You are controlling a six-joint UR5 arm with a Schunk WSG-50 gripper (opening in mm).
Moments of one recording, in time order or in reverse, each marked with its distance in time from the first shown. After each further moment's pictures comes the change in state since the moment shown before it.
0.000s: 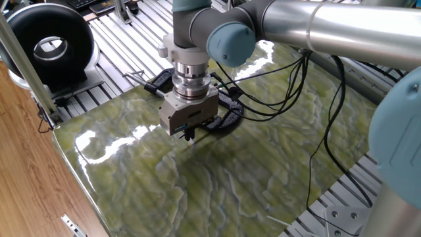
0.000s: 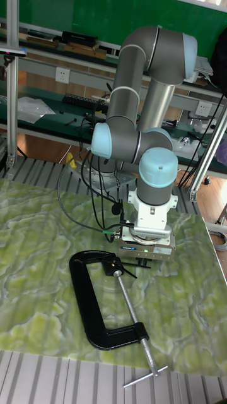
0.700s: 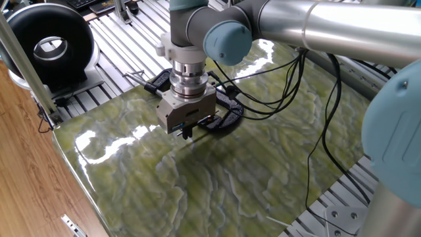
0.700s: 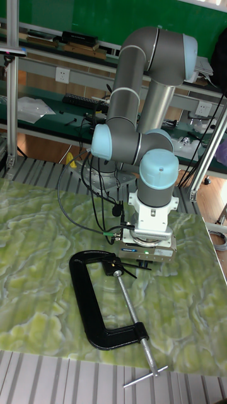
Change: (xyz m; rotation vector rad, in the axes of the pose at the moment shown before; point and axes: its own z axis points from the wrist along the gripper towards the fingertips) arm -0.006 0.003 0.000 -0.006 -0.003 0.002
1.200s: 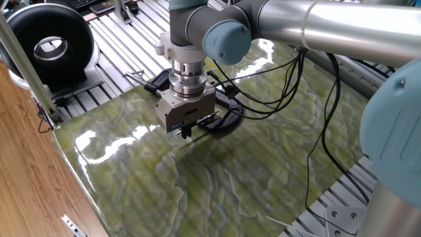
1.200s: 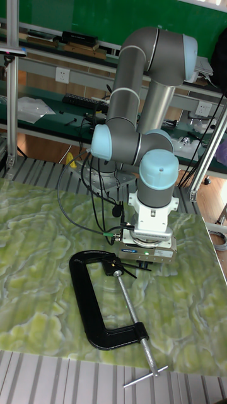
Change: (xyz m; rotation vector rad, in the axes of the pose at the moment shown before) arm -0.004 0.000 -0.001 -0.001 -0.003 0.006
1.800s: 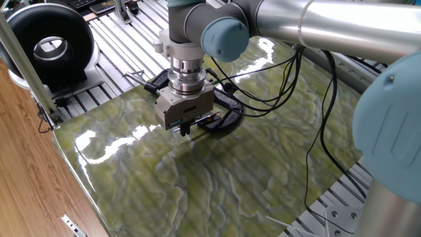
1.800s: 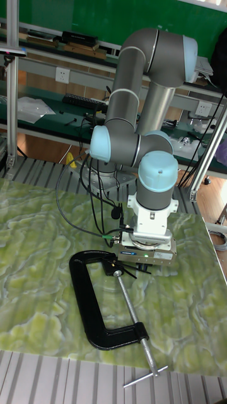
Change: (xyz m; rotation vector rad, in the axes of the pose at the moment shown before) arm -0.008 -0.002 -0.002 0.001 0.003 -0.004
